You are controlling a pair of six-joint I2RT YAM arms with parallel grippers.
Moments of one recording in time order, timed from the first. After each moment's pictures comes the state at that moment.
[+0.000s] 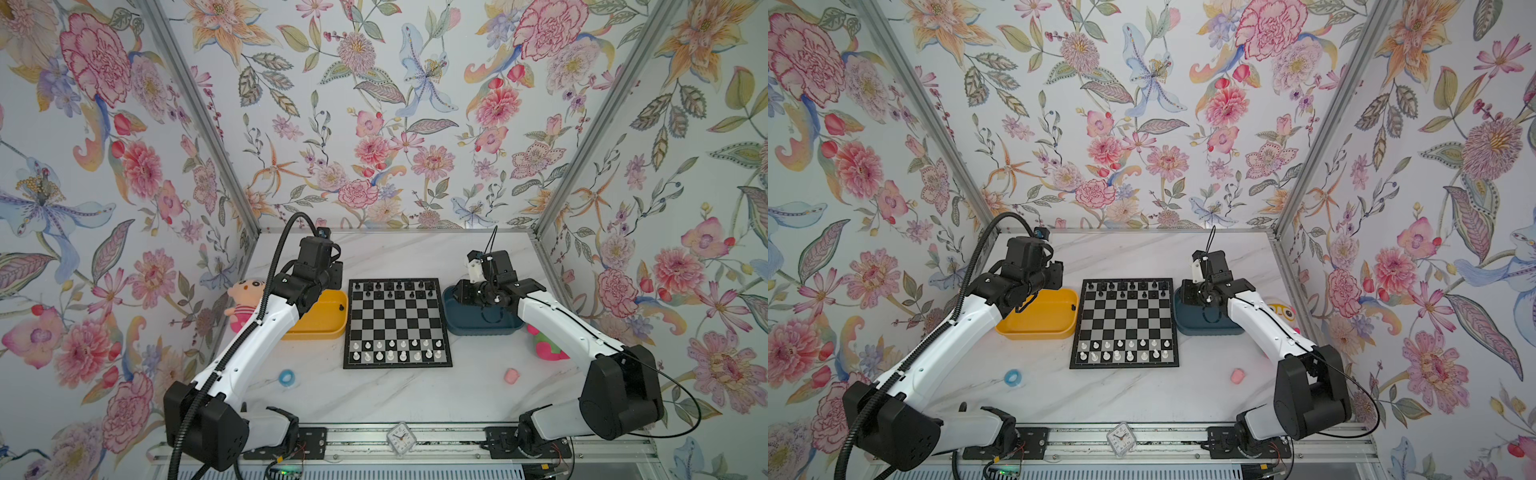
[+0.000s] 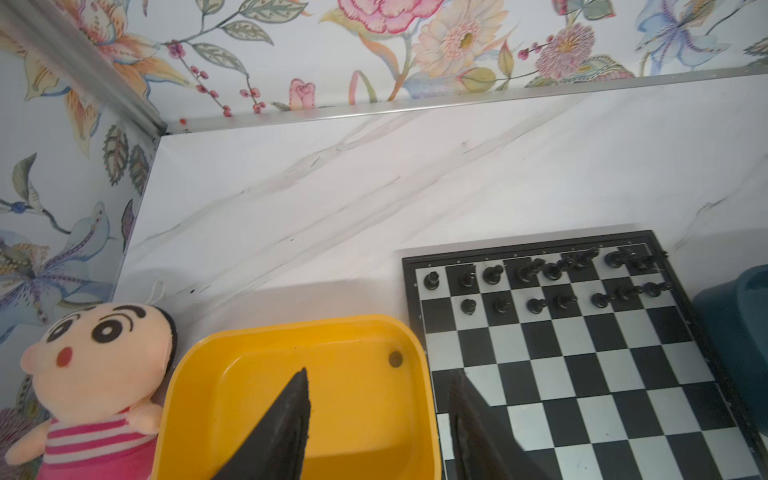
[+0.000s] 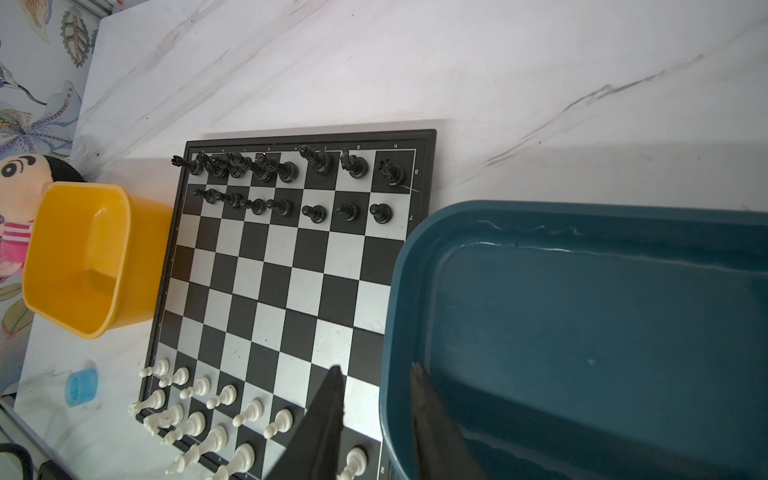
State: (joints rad) left arm -0.36 1.32 1.21 -0.62 -0.24 -0.16; right arm 0.34 1.45 1.07 -0.50 -0.23 0.33
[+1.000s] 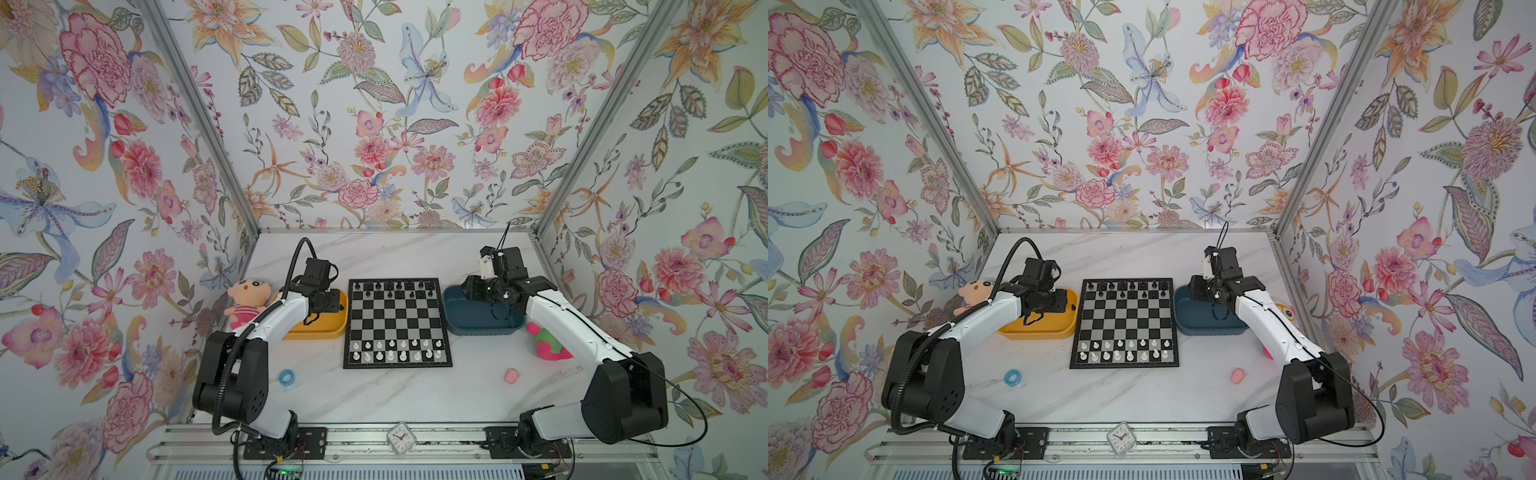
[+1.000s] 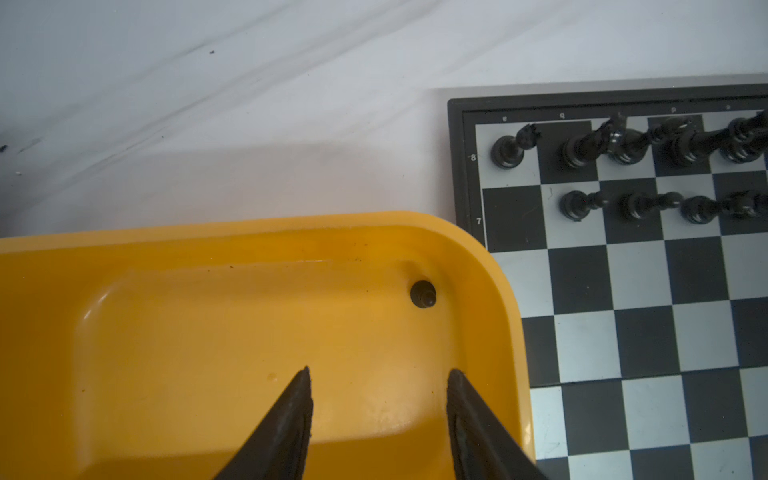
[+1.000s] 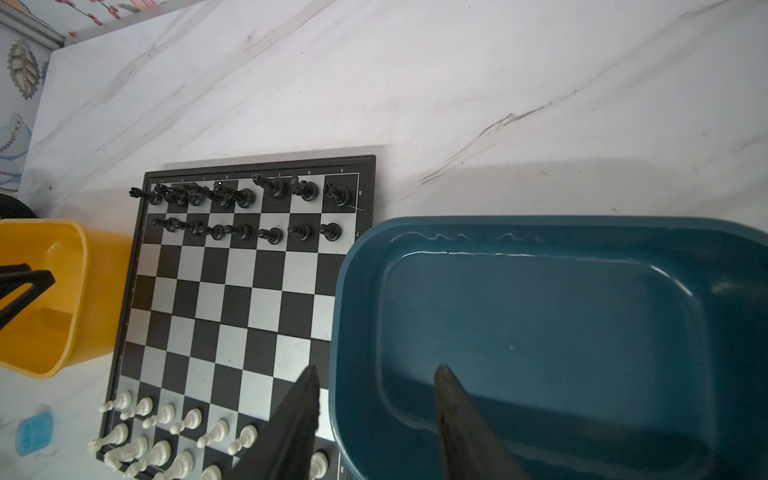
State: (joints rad) left arm -0.24 1.55 1.00 -0.49 -0.05 -0.18; right arm 0.27 1.41 1.09 -0.55 -0.16 0.31
